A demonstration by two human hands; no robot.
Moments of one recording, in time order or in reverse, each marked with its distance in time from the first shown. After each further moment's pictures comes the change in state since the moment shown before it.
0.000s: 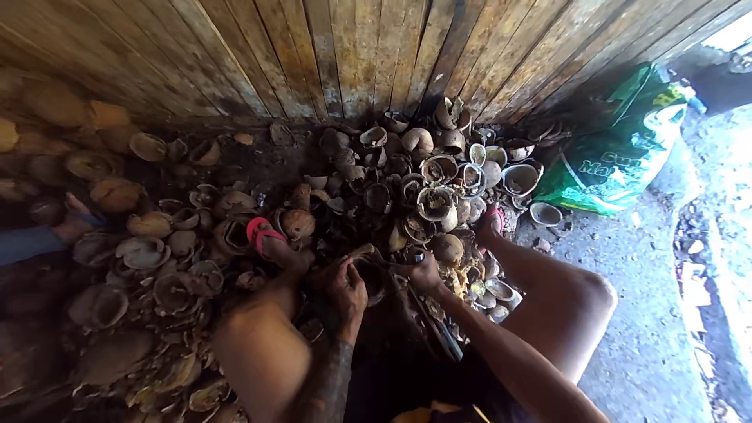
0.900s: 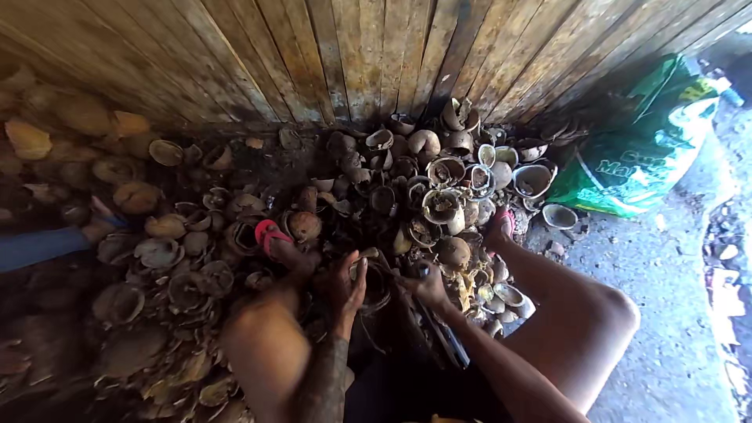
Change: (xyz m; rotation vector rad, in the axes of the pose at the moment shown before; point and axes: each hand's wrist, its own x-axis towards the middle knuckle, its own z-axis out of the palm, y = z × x) left_hand 0.026 -0.004 -0.008 -0.053 -0.255 -0.018; right_hand -0.012 0.006 -0.002 -0.023 0.000 -0.063
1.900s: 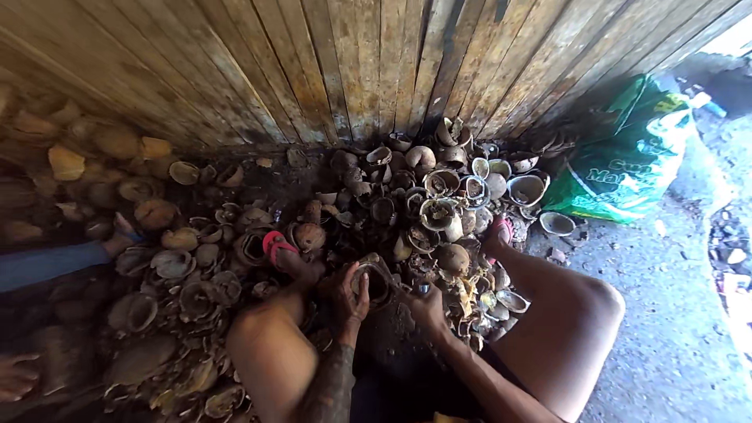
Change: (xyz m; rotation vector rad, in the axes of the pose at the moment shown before) left_hand -0.022 -0.023 0.009 0.096 0.178 0.259; right_hand -0.057 -0.040 0.015 0.124 0.176 0.301
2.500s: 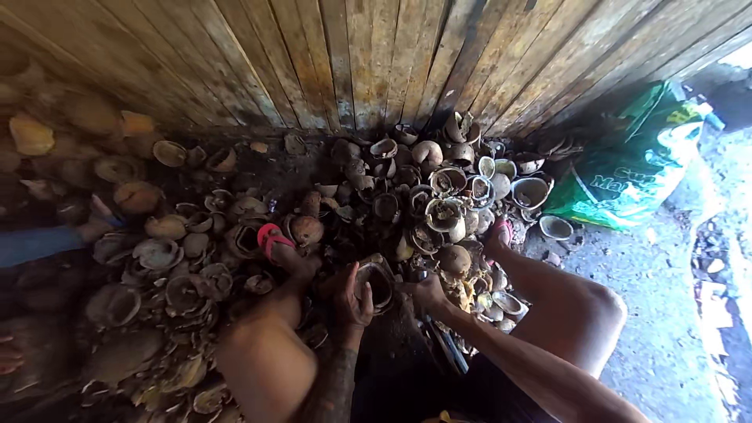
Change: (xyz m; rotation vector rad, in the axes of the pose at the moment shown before) left_hand -0.006 -0.003 0.002 -0.032 0.054 0.053; right_hand 0.056 -0.010 0.001 -0.136 -0.224 0.047
